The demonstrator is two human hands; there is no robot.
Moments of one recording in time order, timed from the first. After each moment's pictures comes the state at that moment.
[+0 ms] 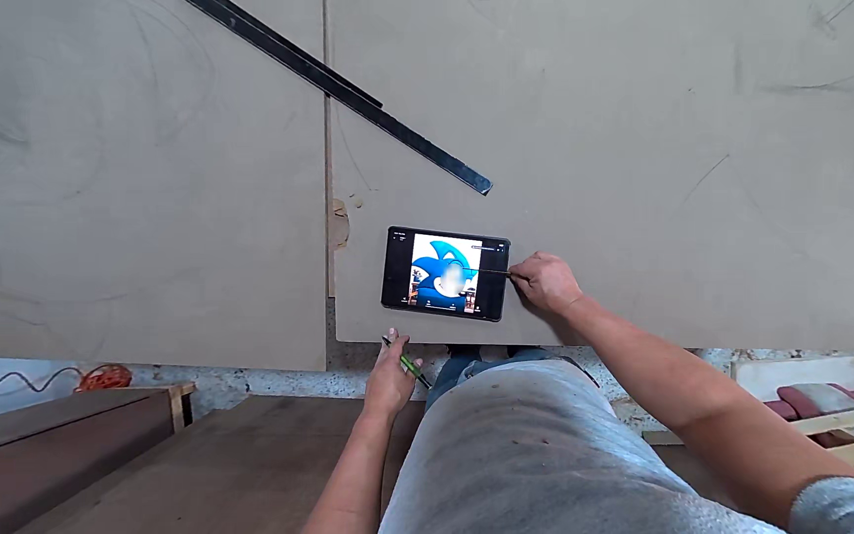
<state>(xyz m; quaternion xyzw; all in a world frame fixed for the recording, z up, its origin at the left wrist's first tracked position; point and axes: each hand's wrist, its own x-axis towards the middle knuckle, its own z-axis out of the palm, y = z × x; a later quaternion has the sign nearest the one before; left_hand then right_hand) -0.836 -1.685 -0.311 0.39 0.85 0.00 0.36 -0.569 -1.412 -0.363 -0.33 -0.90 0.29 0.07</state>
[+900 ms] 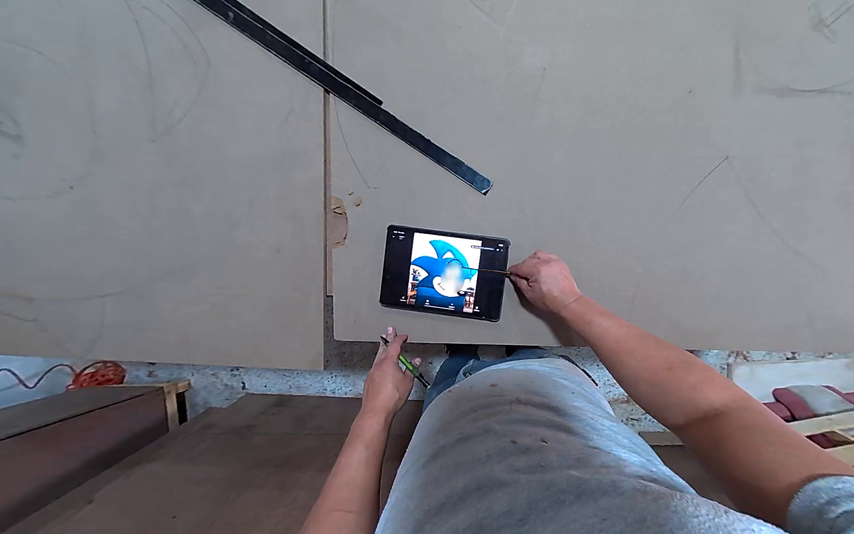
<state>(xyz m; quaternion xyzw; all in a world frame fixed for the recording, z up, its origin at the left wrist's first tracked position) -0.836 -1.686 -0.310 0.38 0.85 0.00 0.37 -0.571 -1.411 -0.360 -0.33 -0.90 0.29 0.06</state>
